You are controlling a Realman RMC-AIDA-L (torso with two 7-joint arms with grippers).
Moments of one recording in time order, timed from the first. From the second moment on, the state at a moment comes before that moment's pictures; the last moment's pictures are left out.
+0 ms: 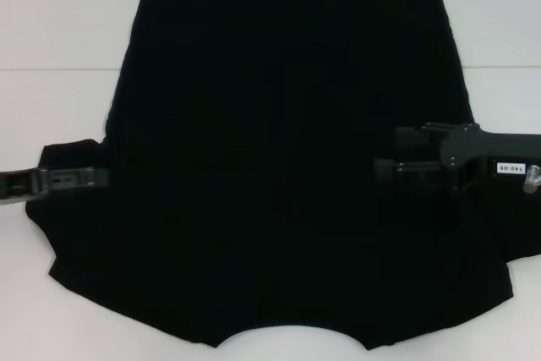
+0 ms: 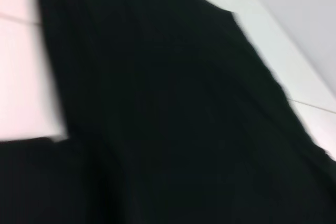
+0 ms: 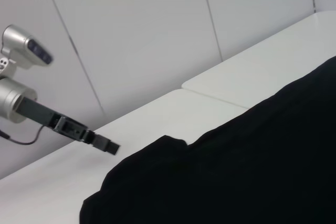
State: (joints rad) left arm -0.54 -2.05 0.34 0.93 2.43 1.56 -2.19; right arm 0.64 2.05 -0.61 -0.71 -2.09 -1.54 1.60
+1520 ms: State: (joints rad) left arm -0.59 -2.02 0.35 0.84 2.67 1.39 -2.31; right arm 0.62 2.05 -0.54 -0.71 -2.09 -1.54 1.59
